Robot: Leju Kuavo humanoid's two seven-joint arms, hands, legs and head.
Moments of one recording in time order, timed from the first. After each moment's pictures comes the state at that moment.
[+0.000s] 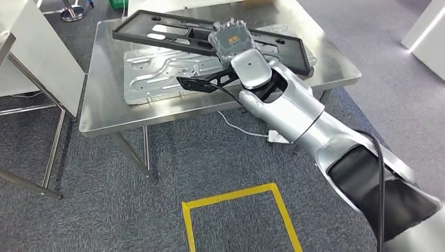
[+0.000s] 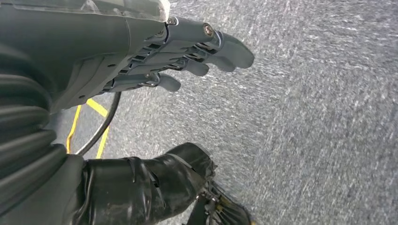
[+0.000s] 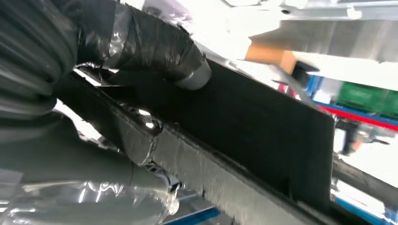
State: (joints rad) left arm -0.07 0.06 0.34 -0.16 -0.02 0.24 -0.04; right arm -1.17 -0.11 1.04 -0.95 1.07 0.24 0.19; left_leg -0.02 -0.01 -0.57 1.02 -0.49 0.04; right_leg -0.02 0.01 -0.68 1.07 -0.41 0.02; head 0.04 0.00
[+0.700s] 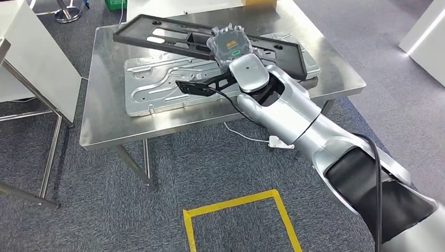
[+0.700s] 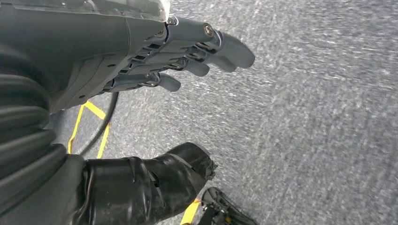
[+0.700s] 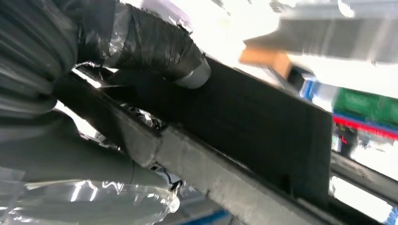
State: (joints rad) left arm -0.07 0.07 0.34 -0.16 -0.02 0.25 -0.04; right arm -1.16 -0.10 1.04 -0.94 1.06 0.23 0.19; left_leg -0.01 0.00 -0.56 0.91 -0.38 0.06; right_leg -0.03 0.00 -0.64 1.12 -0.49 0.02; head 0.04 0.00
